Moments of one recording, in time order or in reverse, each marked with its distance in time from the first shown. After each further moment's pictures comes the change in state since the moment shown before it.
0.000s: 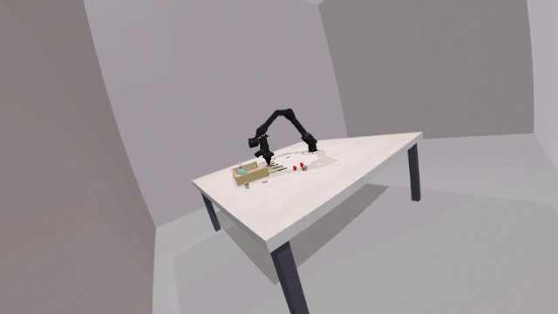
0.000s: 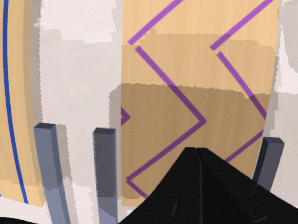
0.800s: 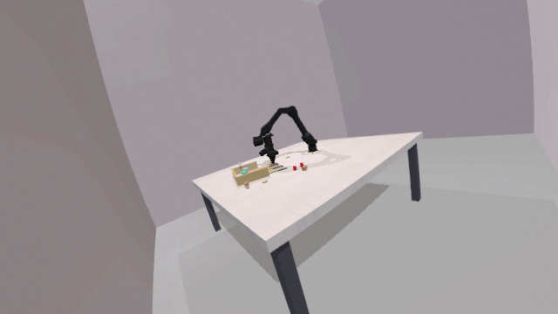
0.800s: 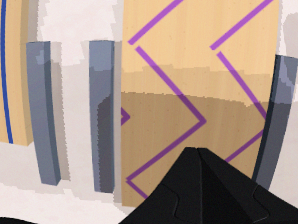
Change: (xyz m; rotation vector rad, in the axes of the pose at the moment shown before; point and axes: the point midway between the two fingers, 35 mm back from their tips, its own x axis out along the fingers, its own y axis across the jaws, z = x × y) arm 0.000 -0.001 -0.035 0.001 -0.003 0.000
